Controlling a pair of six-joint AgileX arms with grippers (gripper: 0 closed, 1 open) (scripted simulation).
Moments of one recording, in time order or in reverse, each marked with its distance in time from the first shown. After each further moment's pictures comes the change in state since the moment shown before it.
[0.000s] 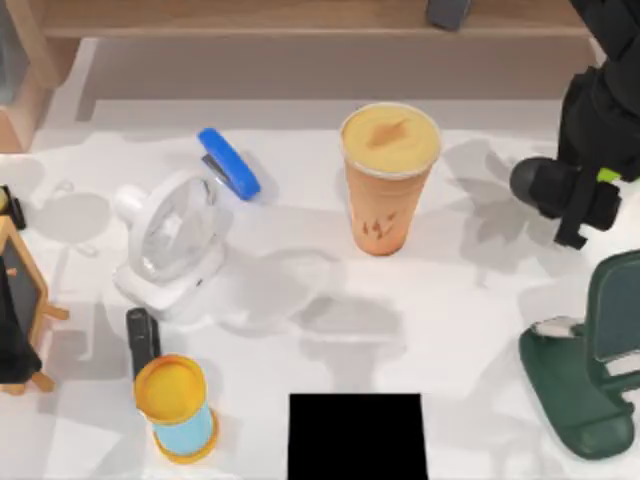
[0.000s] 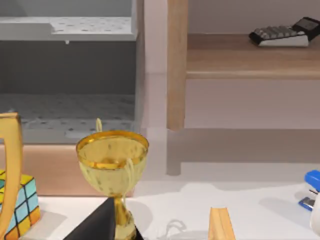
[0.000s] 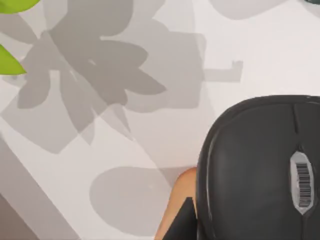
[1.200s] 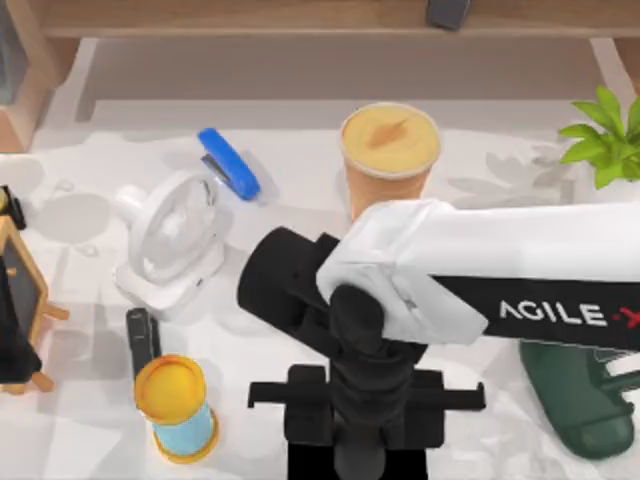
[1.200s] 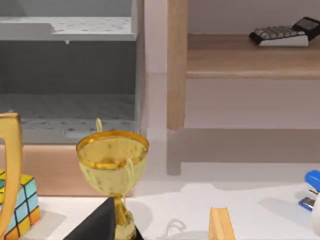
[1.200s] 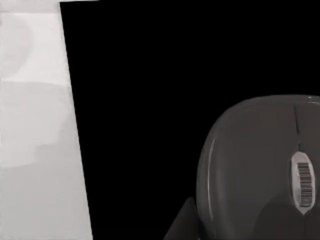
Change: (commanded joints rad) left arm 0.000 0.000 0.000 0.000 0.000 0.000; right arm 0.586 0.253 -0.189 0.197 -0.032 -1.374
